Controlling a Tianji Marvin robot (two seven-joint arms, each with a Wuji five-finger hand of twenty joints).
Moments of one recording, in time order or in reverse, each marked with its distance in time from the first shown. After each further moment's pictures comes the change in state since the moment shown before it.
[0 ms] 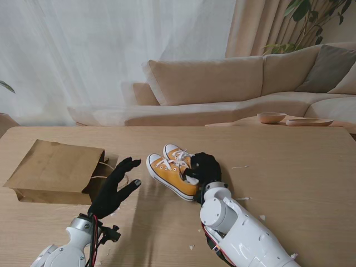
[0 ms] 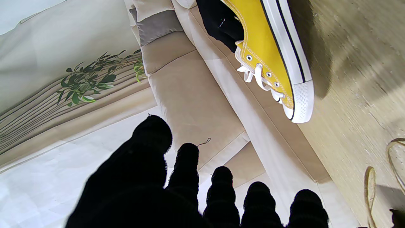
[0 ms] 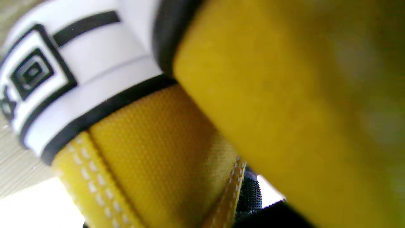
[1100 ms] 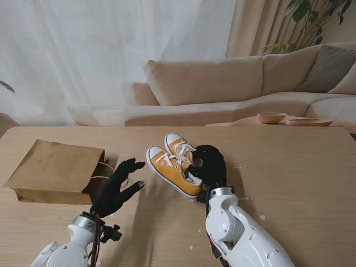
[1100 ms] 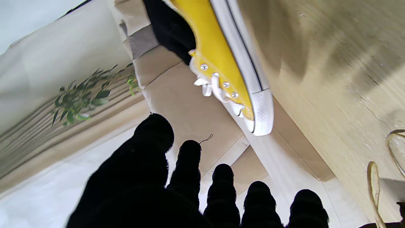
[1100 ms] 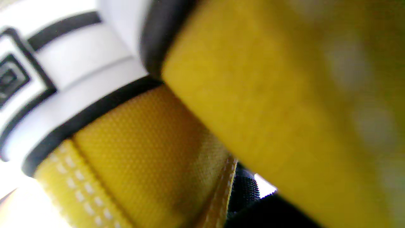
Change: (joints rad) left arm -0.018 0.004 0.011 0.003 0.087 0.030 -0.008; right arm -0.132 0.035 0.084 -0.169 -0.169 -0.138 -0.104; left_hand 0.013 -0.011 0.009 0.000 0.034 0.023 0.016 0.009 0.009 0.012 0.039 0.015 0.000 0.003 0.000 0.034 0.000 0.000 0.000 0.000; right_hand 0.111 0.050 -0.085 0.000 -0.001 0.051 -0.125 0.668 -0.035 0.000 0.077 0.025 0.000 -0.026 0.025 0.013 -0.016 -0.001 0.000 0.000
